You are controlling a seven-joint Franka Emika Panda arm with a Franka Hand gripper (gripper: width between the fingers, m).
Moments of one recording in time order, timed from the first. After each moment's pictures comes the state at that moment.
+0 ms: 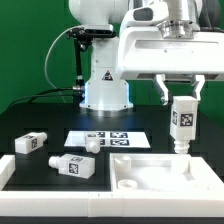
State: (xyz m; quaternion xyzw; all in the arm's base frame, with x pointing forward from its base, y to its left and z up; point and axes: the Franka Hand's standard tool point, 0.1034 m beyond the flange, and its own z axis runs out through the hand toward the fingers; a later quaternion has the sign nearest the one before) arm 0.617 0.089 0.152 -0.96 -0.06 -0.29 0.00
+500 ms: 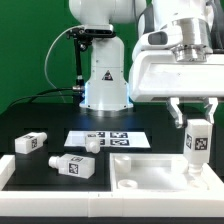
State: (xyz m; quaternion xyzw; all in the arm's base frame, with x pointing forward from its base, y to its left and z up) arm 0.620 0.105 0.117 -0.96 -0.06 -0.28 0.00
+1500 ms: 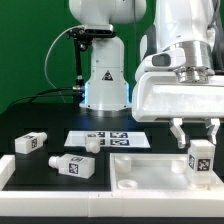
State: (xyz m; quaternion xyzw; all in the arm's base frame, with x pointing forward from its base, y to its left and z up) arm 0.621 0.110 0.088 -0.95 -0.08 -0.29 -0.01
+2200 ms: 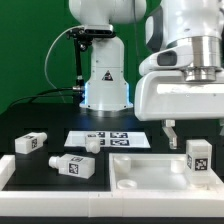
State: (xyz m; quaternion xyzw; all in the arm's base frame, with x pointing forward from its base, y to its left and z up) arm 0.635 0.113 0.092 -0.99 -0.06 -0.13 0.01
